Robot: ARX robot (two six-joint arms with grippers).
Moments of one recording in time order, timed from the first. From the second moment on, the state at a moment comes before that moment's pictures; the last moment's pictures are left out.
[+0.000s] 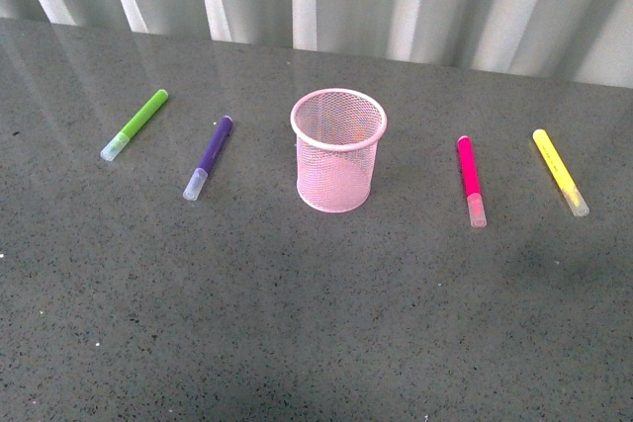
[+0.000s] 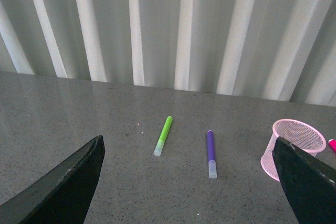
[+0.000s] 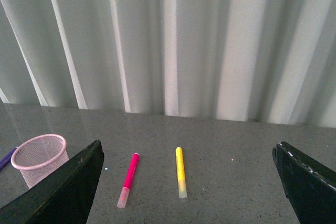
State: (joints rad) left arm 0.00 0.00 0.02 0.00 0.00 0.00; right arm 0.00 0.00 0.02 0.00 0.00 0.00
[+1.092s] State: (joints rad) left arm 0.00 0.00 0.02 0.00 0.00 0.00; right arm 0.00 0.00 0.02 0.00 0.00 0.00
